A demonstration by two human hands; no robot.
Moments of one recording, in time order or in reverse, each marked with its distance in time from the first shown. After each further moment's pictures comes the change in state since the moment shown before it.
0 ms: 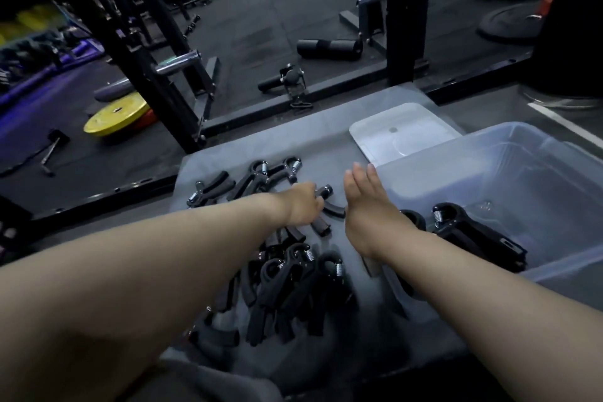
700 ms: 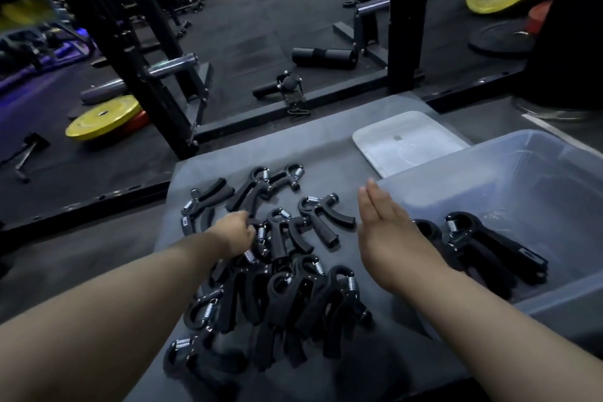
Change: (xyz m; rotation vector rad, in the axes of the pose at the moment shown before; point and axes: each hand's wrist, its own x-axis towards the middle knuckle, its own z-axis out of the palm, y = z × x) left_hand 0.005 -0.158 0.018 0.002 0.080 -0.222; right_hand -0.014 -0.011 0.020 0.047 0.106 0.032
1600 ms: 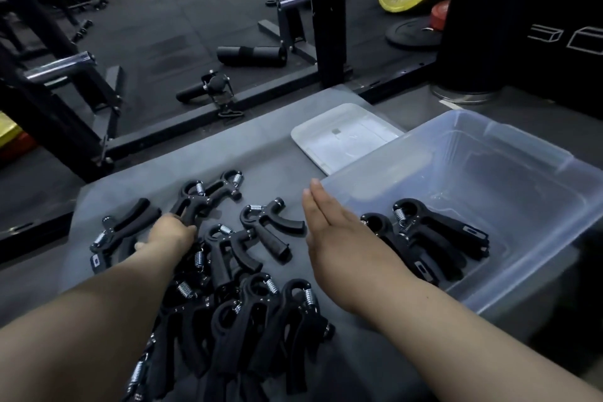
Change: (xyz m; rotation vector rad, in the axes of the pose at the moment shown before) left_hand 0.138 -0.013 0.042 -0.219 0.169 -0.280; right_hand -0.005 0.001 0.004 0.005 0.015 -0.006
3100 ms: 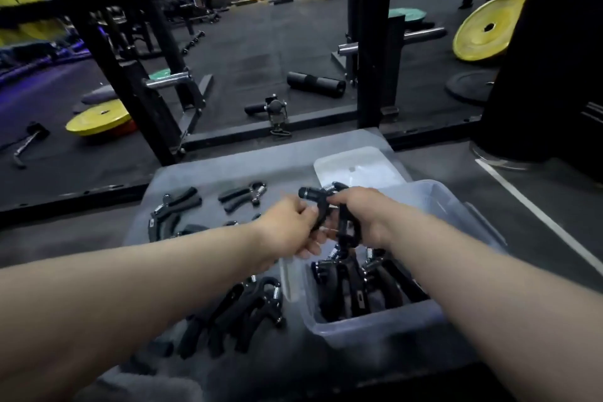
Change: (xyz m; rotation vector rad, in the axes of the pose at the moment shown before) left_hand -0.350 0.203 -0.100 -0.667 -0.397 0.340; right_hand 0.022 0.072 -0.133 1.253 -0.326 0.436
